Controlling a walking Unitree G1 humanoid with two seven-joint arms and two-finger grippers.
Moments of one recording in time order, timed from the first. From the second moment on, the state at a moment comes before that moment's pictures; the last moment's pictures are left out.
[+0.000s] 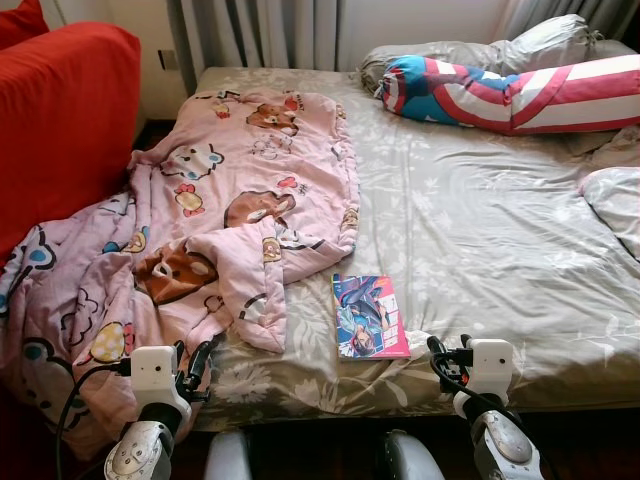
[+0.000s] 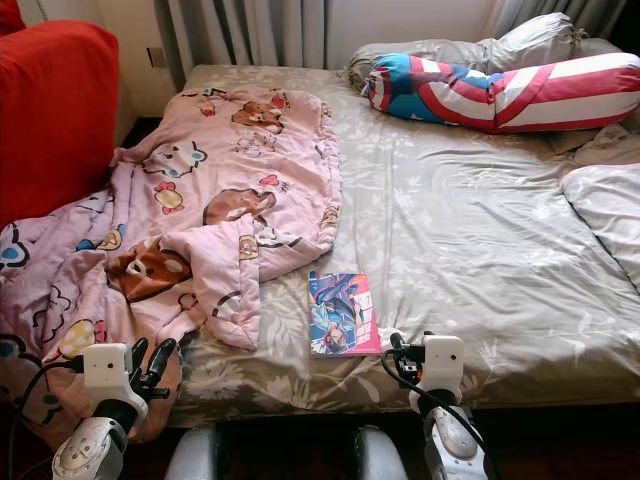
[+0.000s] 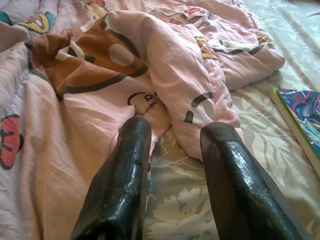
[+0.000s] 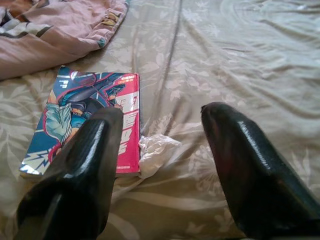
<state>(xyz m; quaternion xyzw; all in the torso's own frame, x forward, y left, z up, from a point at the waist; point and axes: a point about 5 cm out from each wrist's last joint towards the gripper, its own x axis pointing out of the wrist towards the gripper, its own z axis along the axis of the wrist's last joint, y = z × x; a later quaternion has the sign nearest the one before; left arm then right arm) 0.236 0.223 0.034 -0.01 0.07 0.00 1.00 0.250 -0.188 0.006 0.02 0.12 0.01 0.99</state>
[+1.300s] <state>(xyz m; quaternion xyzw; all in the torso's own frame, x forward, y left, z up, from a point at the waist) 0.253 0.221 0.048 -0.01 0.05 -0.01 1.00 0.279 -0.205 -0.006 0.06 0.21 -0.06 0.97</state>
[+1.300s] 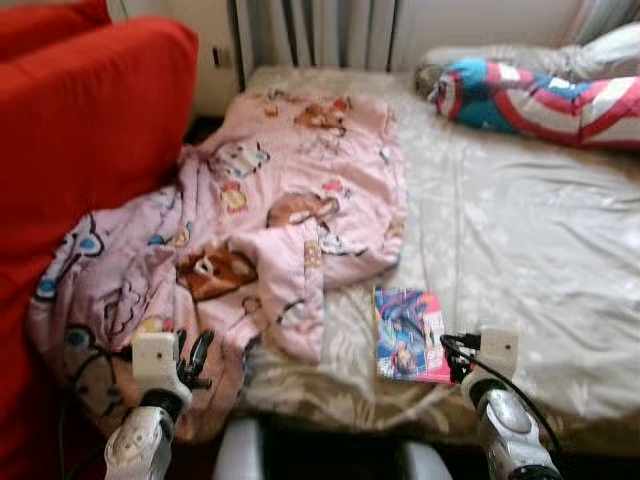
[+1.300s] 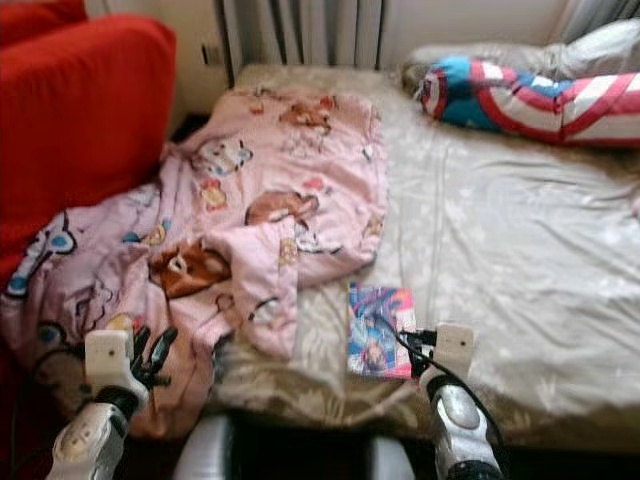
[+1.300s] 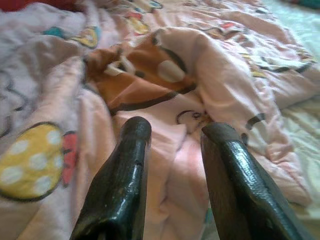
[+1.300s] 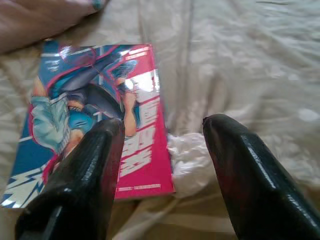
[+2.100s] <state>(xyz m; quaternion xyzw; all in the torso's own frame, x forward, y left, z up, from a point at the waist) 0.245 0.218 0.073 -0.01 0.03 -0.02 1.00 0.315 -0.230 0.031 0.18 0.16 -0.17 0.96</state>
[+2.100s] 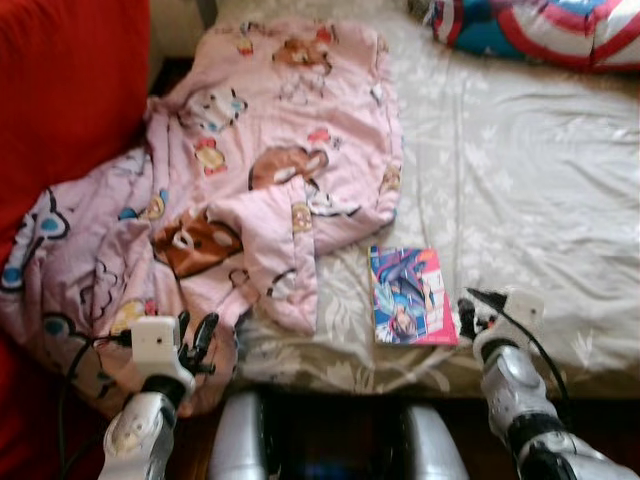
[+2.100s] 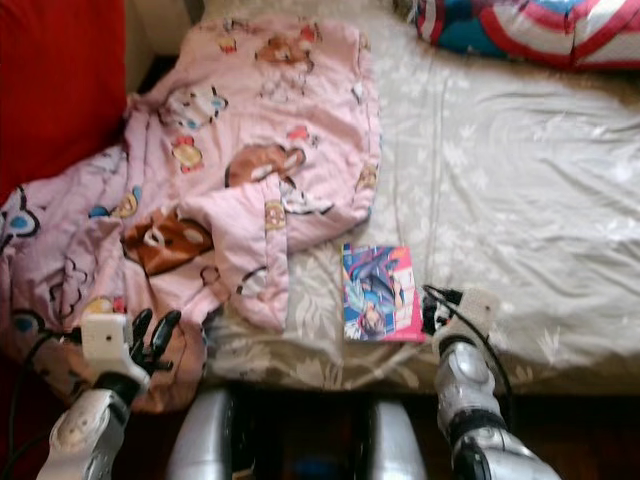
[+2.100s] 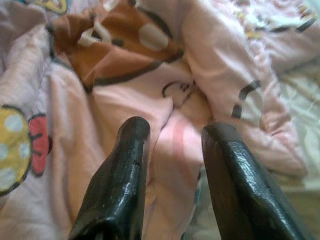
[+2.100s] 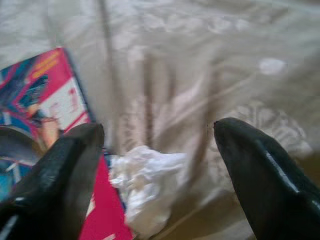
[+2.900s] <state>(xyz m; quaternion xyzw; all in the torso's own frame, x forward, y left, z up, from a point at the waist) 0.232 0.222 0.076 0.00 0.05 -0.03 1.00 0.315 -0.221 0.026 0.22 0.17 -0.18 0.94</state>
